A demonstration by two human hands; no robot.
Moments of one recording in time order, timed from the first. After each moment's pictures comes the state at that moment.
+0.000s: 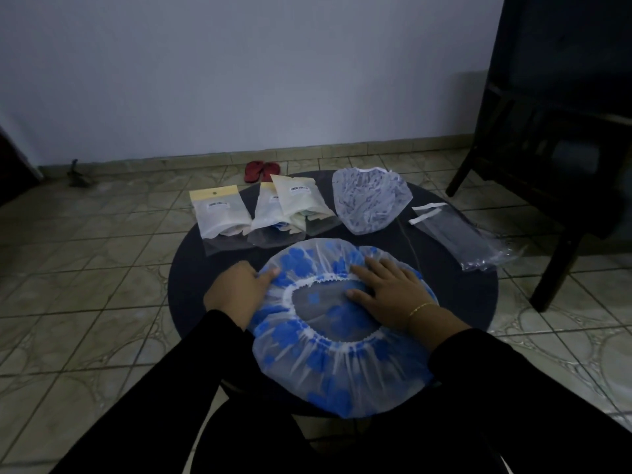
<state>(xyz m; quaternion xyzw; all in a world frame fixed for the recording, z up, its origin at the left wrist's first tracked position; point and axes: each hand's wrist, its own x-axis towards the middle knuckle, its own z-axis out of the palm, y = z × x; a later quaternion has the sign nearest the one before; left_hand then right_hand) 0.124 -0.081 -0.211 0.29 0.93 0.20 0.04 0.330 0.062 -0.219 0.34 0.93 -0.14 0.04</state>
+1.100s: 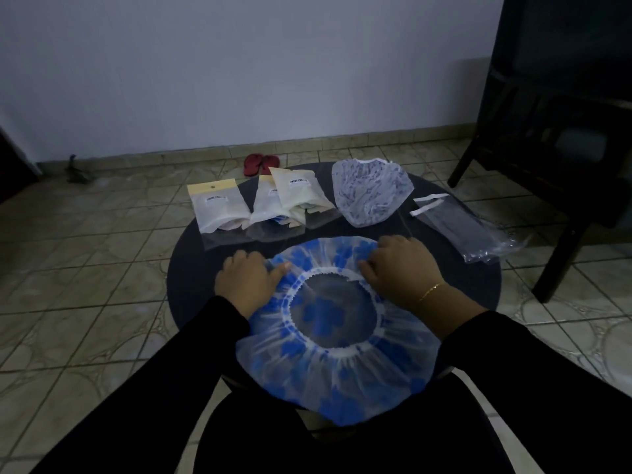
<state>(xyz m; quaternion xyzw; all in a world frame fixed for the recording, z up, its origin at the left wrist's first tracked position) 0.123 -0.074 -0.211 0.38 0.92 0.09 0.05 0.328 0.059 -0.182 0.30 0.95 0.05 -0.08</state>
